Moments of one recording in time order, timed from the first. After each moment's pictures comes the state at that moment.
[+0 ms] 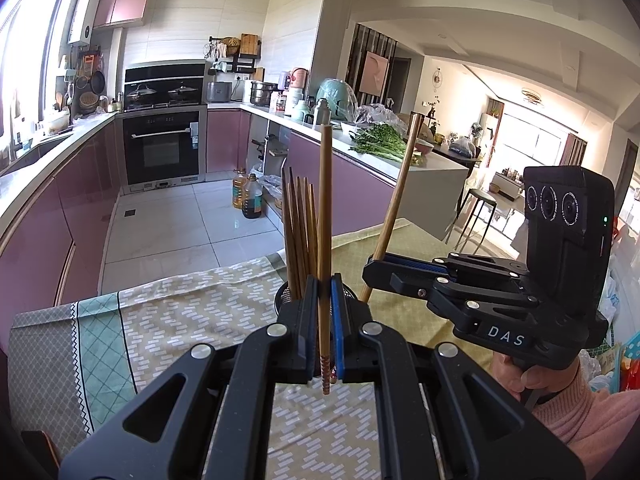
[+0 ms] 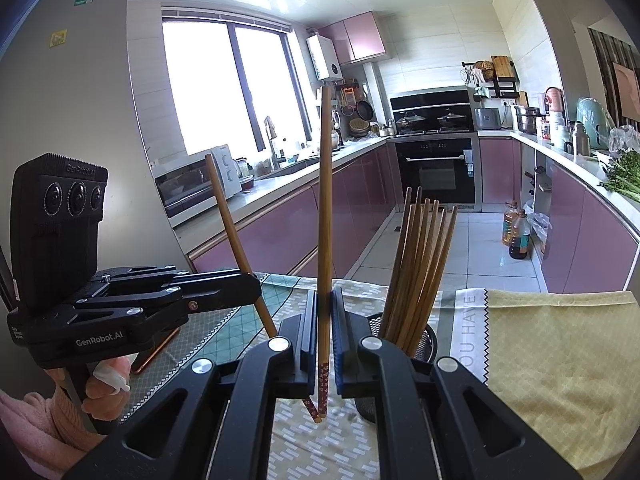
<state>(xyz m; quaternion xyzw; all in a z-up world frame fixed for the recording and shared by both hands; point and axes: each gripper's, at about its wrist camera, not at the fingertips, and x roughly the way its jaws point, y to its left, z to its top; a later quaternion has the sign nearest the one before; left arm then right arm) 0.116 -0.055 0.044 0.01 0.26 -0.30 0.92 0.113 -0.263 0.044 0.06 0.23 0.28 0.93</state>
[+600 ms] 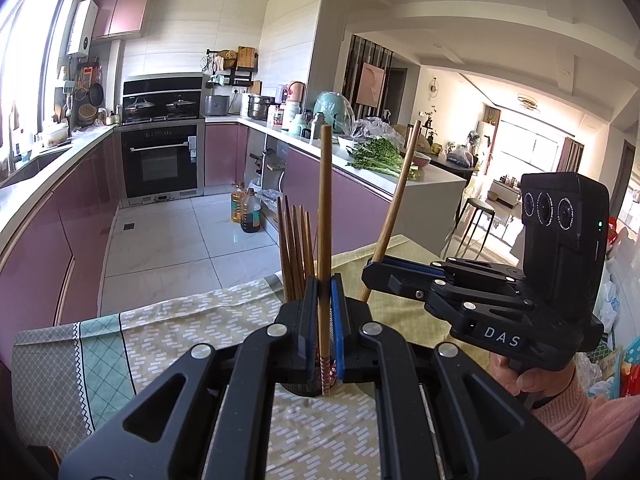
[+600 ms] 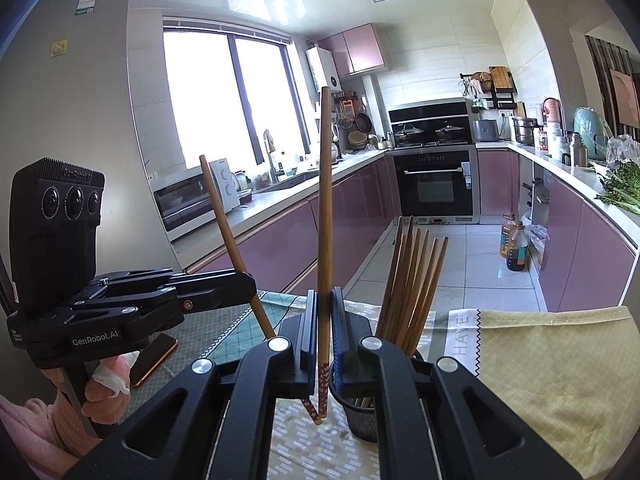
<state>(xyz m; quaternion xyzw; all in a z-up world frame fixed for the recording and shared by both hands) 0.116 -0.058 0.060 0.01 0.24 -0.30 0.92 0.121 -0.278 0.055 0.07 0.20 0.28 0.94</state>
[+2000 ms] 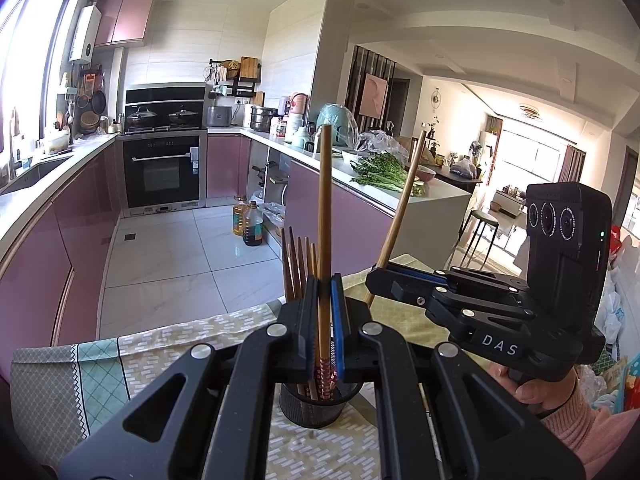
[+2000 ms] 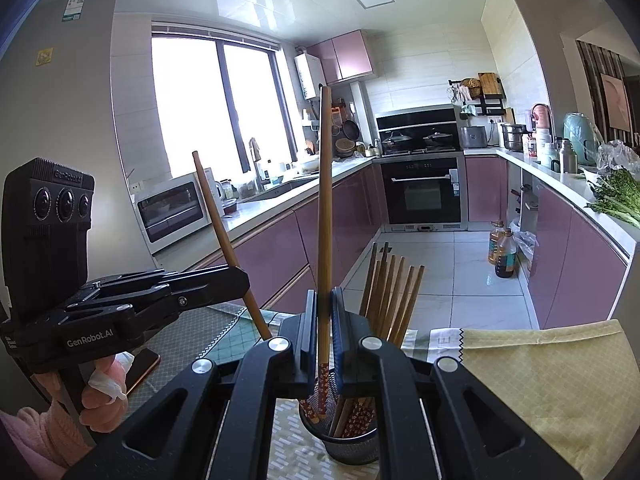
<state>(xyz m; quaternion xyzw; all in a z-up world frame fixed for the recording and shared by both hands) 0.124 -0.070 0.068 0.01 0.22 -0.30 0.93 0.132 -0.282 0.058 0.07 0.20 0.25 0.94</state>
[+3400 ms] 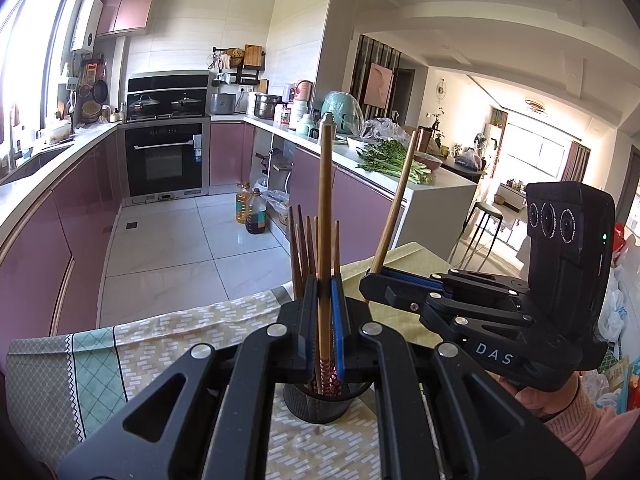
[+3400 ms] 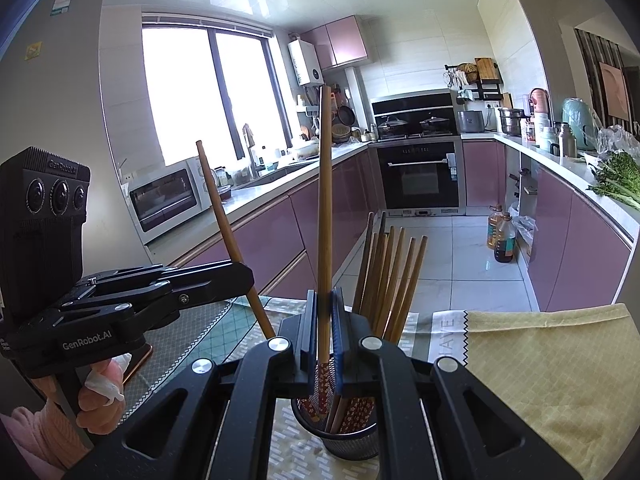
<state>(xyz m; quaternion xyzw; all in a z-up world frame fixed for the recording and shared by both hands) 0.139 -0.074 0.062 0.01 0.24 -0.29 0.93 0.150 -0.282 0.045 0.07 0.22 0.25 0.94</state>
